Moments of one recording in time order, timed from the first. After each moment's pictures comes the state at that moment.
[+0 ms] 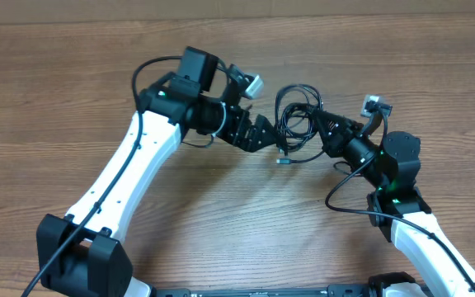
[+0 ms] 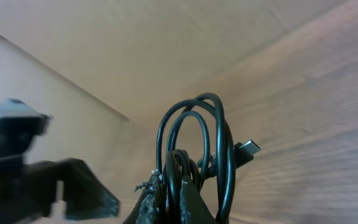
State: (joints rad) left arm -0.37 1.69 1.46 -0.85 0.80 0.00; right arm 0.13 1.19 0.48 0.54 -0.49 0.78
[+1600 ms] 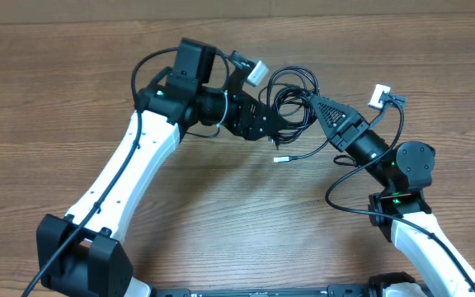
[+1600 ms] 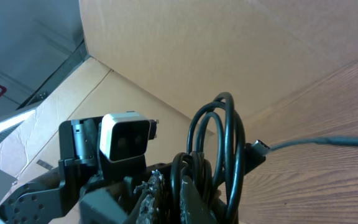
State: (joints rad) left arm -0.39 1.69 1.46 -0.67 0.93 -0.06; right arm 0.13 1.19 0.48 0.88 -0.62 1.14
